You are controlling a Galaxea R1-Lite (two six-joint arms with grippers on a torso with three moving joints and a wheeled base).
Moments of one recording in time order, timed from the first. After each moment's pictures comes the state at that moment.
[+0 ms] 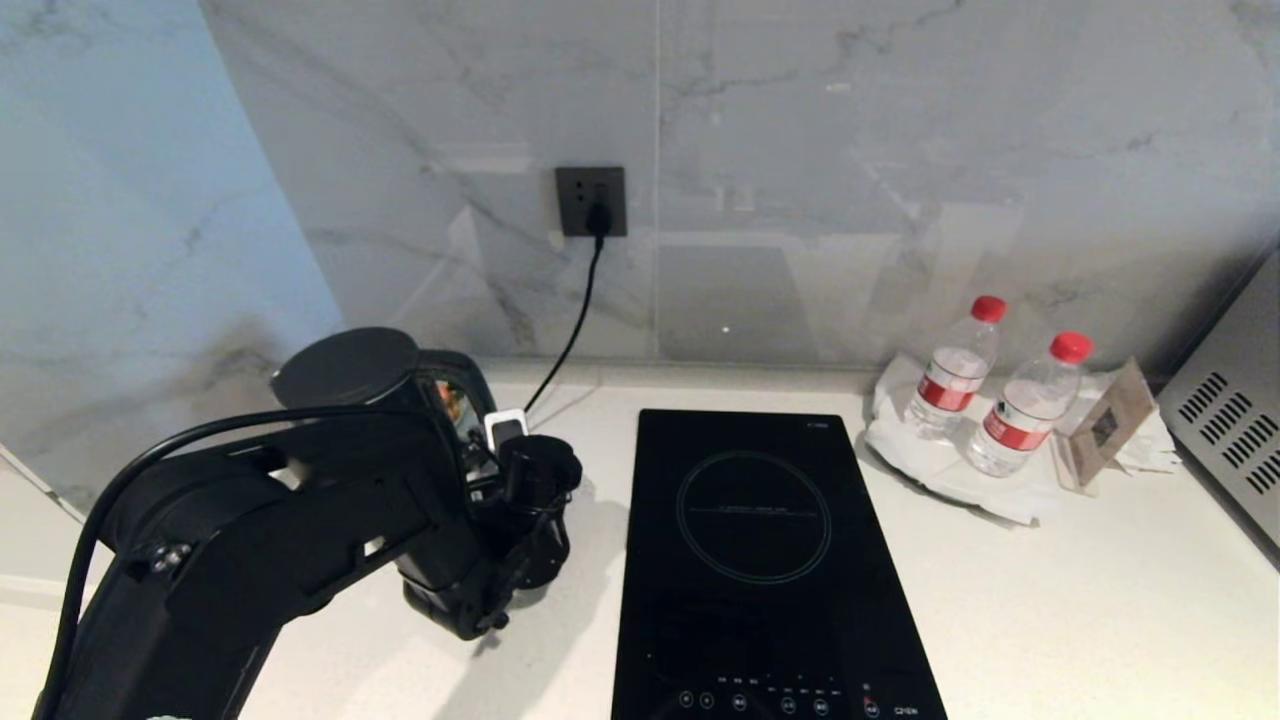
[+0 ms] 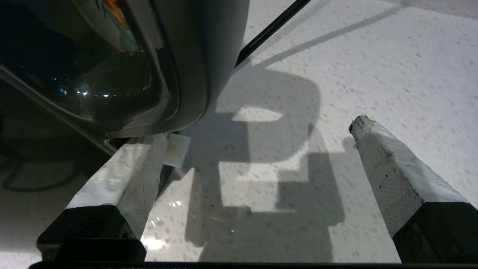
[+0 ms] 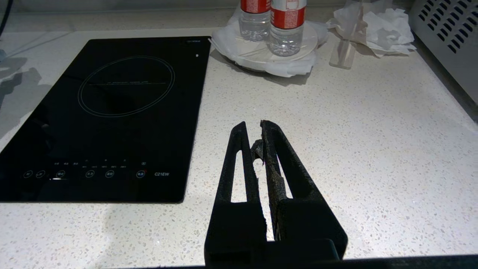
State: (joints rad) left arm -0.50 2.42 -1.04 -1.05 0.80 -0.28; right arm 0.00 0.00 0.00 0.00 0.00 0.00
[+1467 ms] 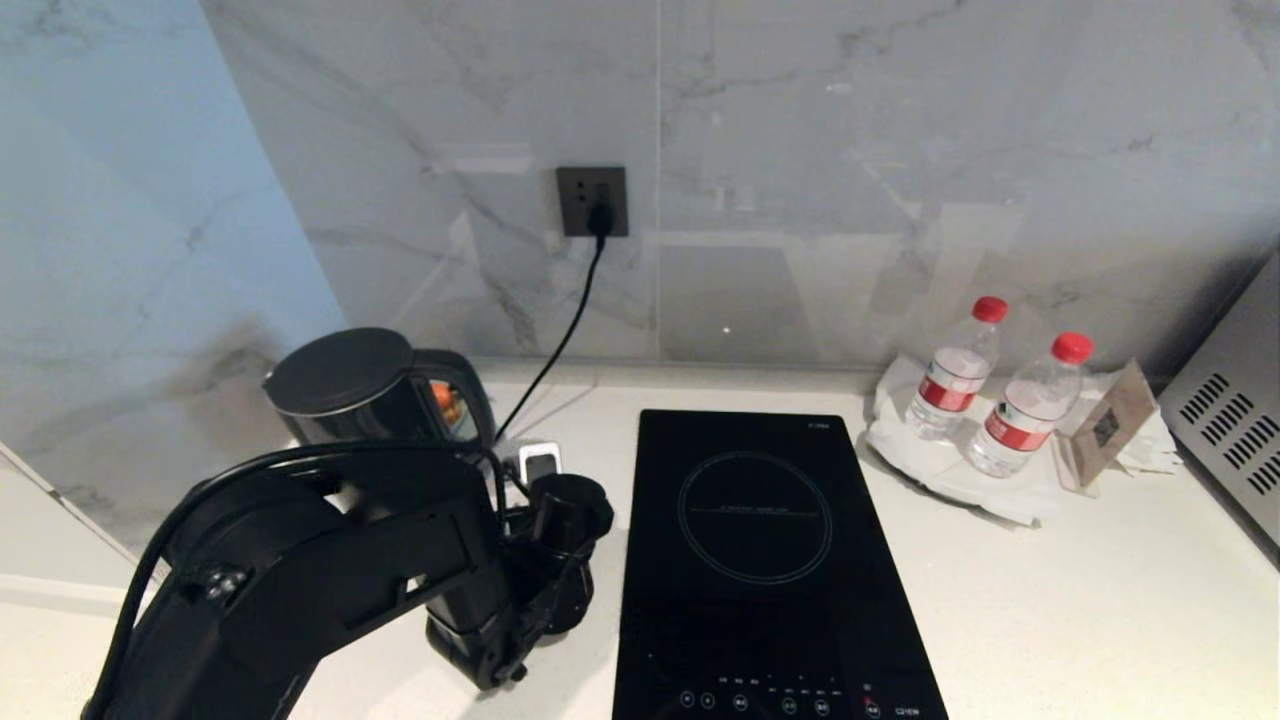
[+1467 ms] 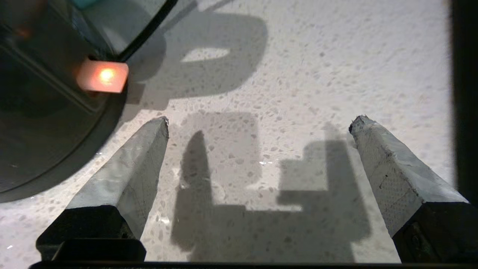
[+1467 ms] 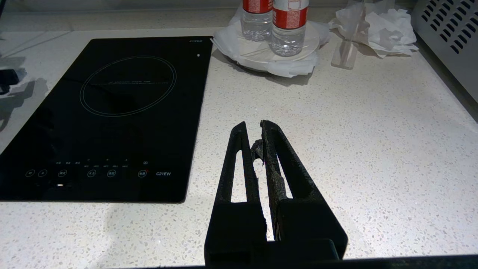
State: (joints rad) left arm -0.61 2.47 -0.98 -1.12 0.80 -0.26; right arm 0.00 0.00 0.00 0.00 0.00 0.00
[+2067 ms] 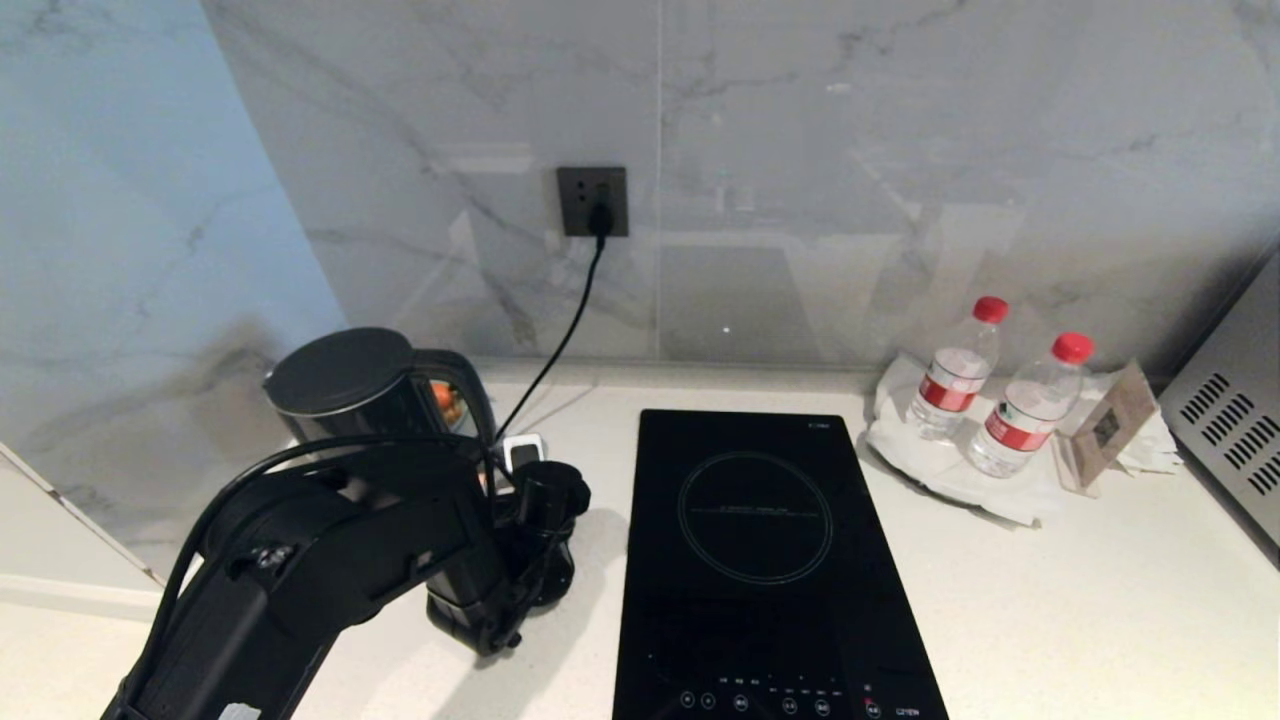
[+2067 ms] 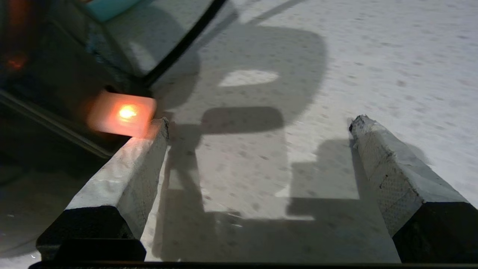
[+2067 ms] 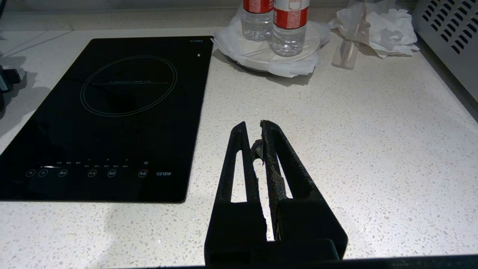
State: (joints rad) left arm -0.51 2.55 -1.10 -1.12 0.81 -0.20; right arm 0.00 0.00 0.00 0.00 0.00 0.00
